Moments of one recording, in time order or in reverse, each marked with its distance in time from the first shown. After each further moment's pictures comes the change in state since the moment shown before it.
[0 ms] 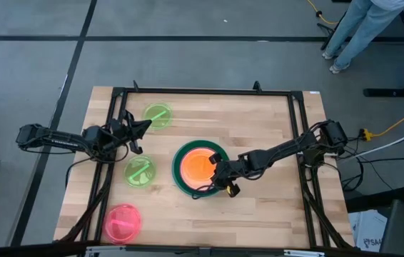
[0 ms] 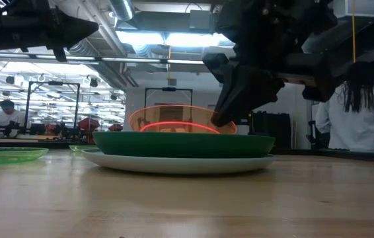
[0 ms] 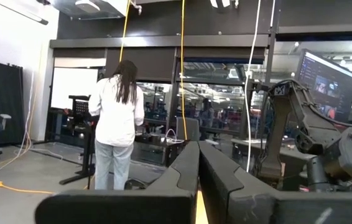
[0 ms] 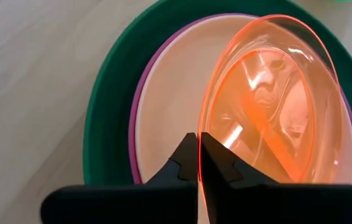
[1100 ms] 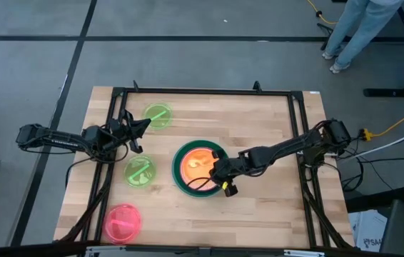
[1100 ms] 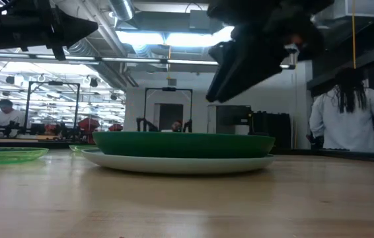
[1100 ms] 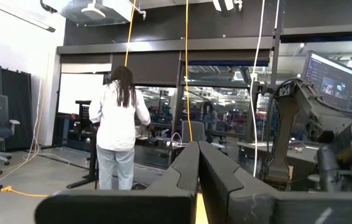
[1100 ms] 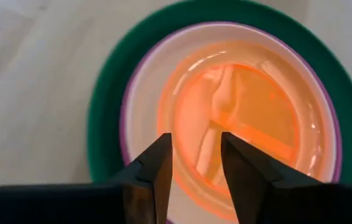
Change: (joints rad) left arm 0.000 0.000 0.000 0.018 -0.019 0.030; right arm 0.001 -0.038 0.088 -0.136 0.022 0.259
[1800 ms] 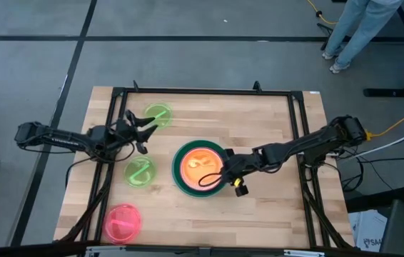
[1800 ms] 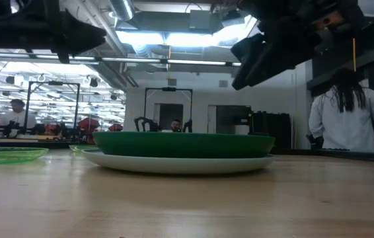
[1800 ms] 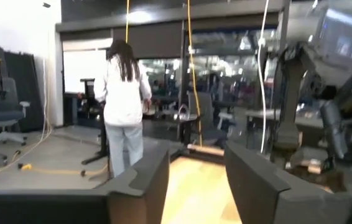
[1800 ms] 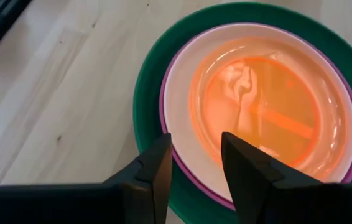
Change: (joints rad) left arm 0.000 0.084 0.053 -0.117 -0.025 -0.007; right arm -0.001 -0.177 -0.169 0.073 -0.100 0.071
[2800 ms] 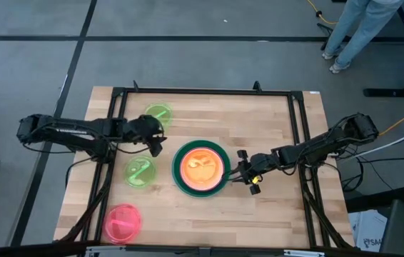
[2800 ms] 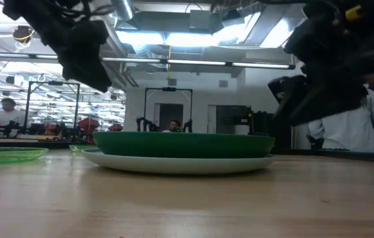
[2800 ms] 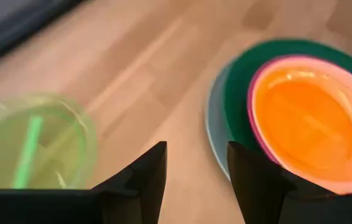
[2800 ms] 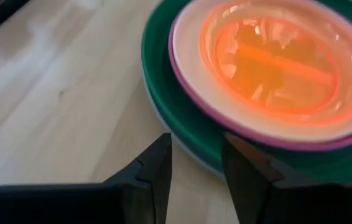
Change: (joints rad) left arm 0.107 0.426 0.552 -1.155 0.203 -0.500; right arm 0.000 -0.164 -0.500 0.515 -0.014 0.029
